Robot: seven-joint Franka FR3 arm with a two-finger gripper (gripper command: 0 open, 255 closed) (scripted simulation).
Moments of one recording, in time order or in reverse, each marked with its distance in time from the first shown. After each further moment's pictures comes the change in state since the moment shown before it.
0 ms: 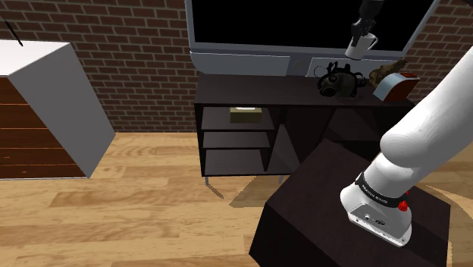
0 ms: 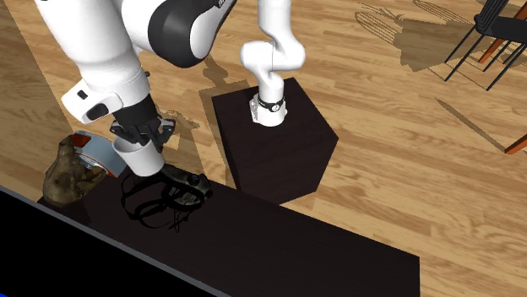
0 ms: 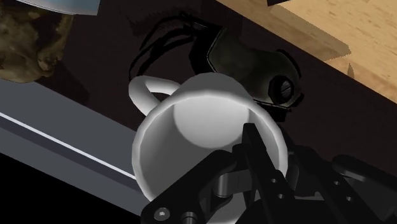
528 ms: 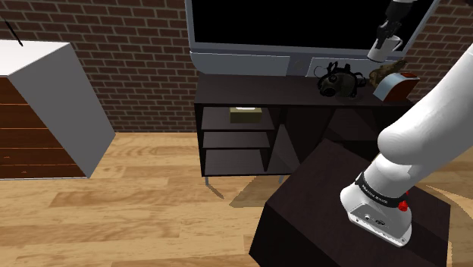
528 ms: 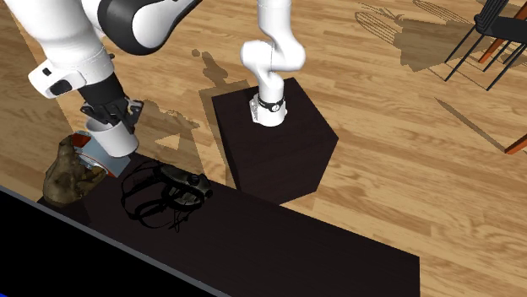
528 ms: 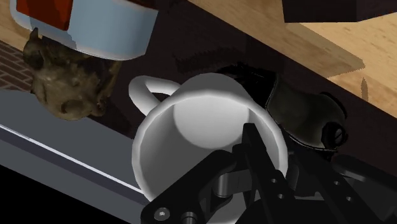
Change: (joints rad) arm -0.095 0.015 -0.097 0.017 0.016 0.005 -0.194
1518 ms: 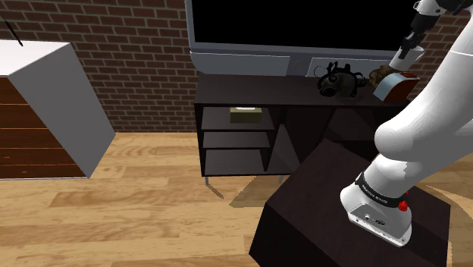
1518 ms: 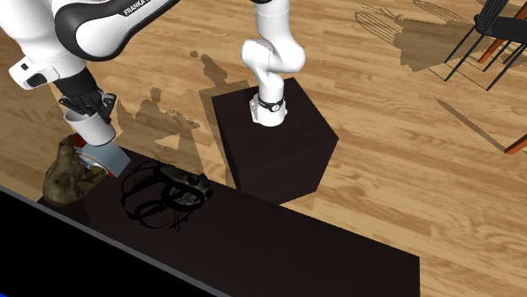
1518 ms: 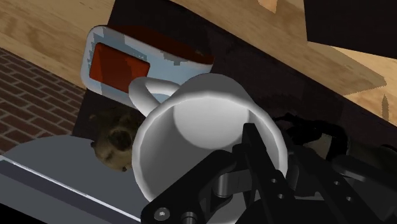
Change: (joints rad) arm -0.147 0.141 -0.105 0.052 0.106 0.066 -0.271
